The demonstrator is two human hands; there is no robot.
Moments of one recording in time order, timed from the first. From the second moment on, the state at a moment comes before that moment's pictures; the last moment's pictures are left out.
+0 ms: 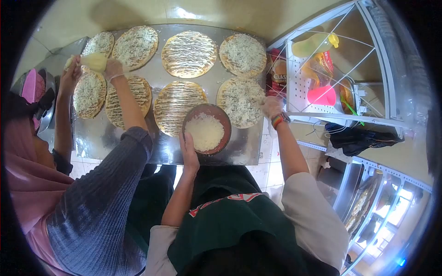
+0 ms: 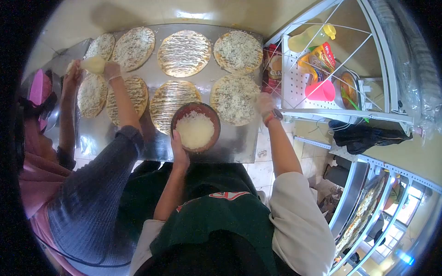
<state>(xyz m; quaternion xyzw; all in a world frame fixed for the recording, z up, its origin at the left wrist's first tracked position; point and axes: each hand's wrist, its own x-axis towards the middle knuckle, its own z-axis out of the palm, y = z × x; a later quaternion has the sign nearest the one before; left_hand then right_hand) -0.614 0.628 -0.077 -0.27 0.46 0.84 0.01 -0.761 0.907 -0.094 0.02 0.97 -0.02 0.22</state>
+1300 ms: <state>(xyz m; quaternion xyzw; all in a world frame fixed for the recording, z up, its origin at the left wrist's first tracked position) -0.600 0.606 -0.070 -0.31 0.53 0.78 -0.11 -0.740 0.730 -0.052 -0.49 0.74 -0.44 0.16</state>
